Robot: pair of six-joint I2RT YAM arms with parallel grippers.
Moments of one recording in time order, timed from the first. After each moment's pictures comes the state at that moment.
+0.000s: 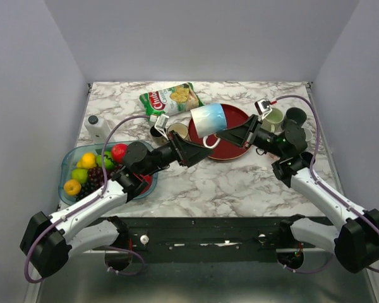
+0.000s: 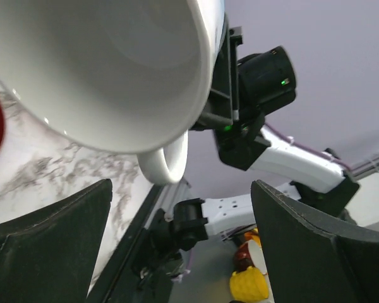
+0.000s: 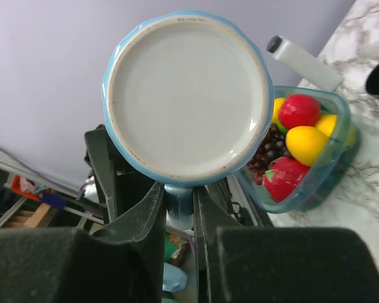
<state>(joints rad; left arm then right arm) -0.73 0.99 0.64 0.54 0.38 -0.99 0.40 1.11 0.71 0.64 -0.73 1.20</state>
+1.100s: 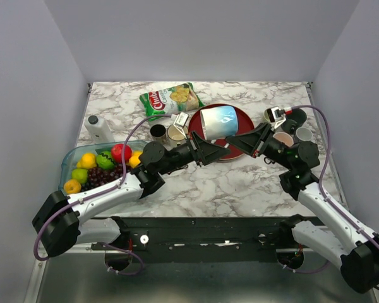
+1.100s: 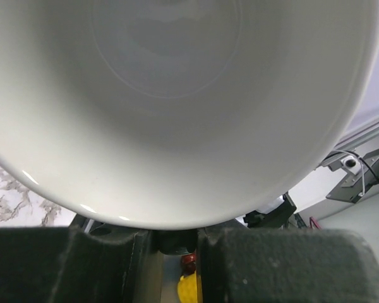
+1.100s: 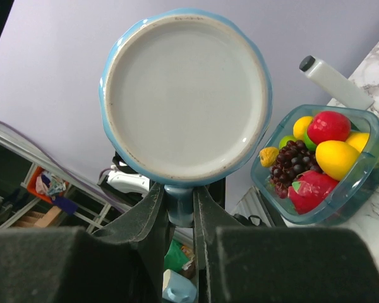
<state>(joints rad) -0.88 1.20 0.74 0.76 0.32 -1.15 0.41 0.91 0.59 0.72 -0.69 1.28</state>
